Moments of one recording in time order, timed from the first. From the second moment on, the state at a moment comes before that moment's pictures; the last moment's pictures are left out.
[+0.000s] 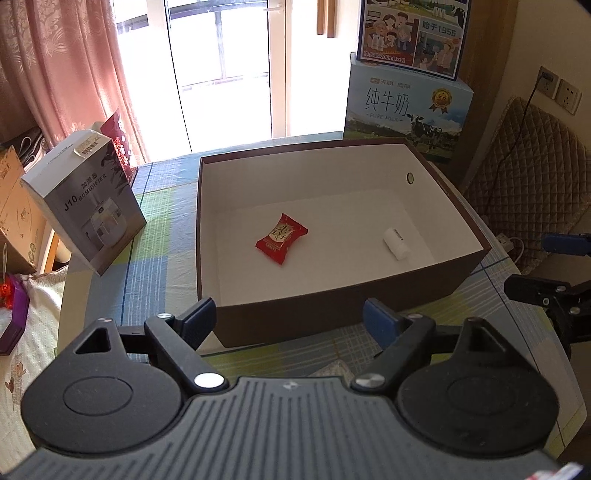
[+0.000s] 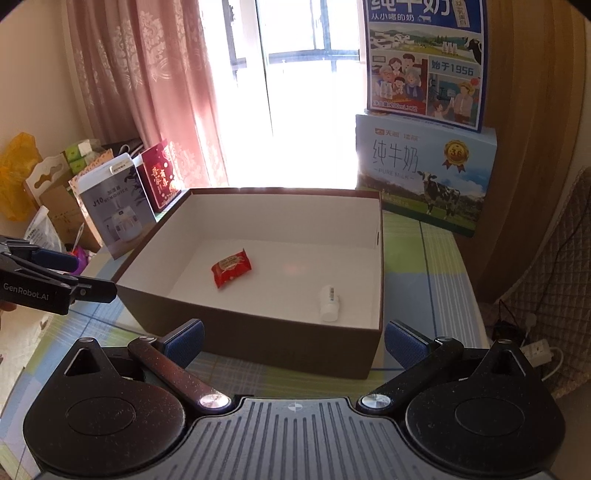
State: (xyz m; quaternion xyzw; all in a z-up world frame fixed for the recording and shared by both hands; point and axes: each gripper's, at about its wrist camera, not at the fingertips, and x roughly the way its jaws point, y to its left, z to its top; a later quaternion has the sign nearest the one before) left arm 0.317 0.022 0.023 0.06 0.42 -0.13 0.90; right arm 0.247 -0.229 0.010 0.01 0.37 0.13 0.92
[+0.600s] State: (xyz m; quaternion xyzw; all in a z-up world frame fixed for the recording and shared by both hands) left arm 0.249 0.037 -0.001 0.04 0.45 -0.09 0.89; right arm 0.190 -0.222 -0.007 0.01 0.39 0.13 0.91
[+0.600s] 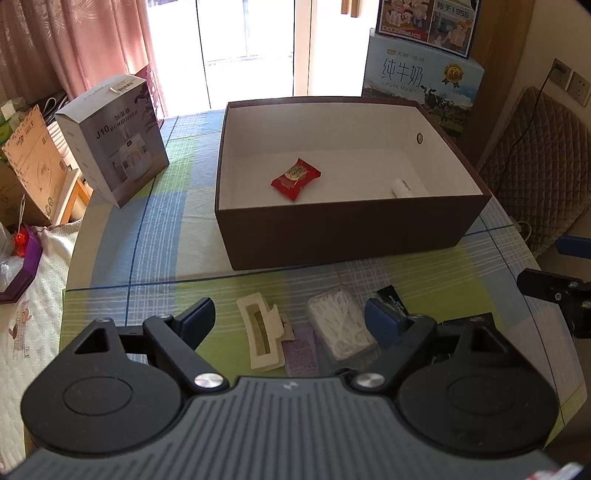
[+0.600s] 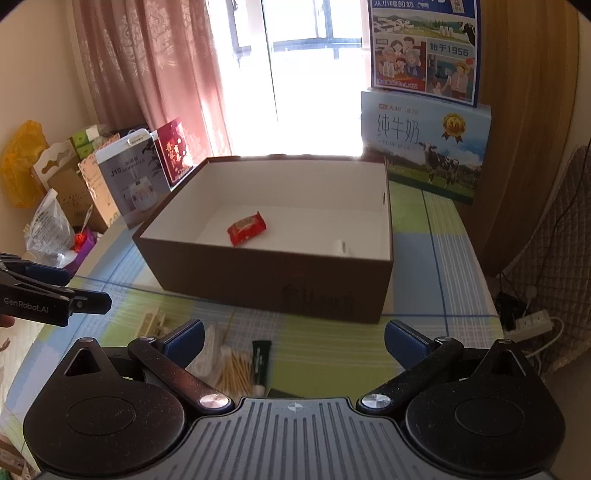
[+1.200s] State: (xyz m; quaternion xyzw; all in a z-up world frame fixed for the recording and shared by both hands) left arm 0.195 0.040 -0.031 0.04 0.49 -0.06 0.87; right arm 0.146 -0.223 -0.036 0.02 0.43 0.15 0.89
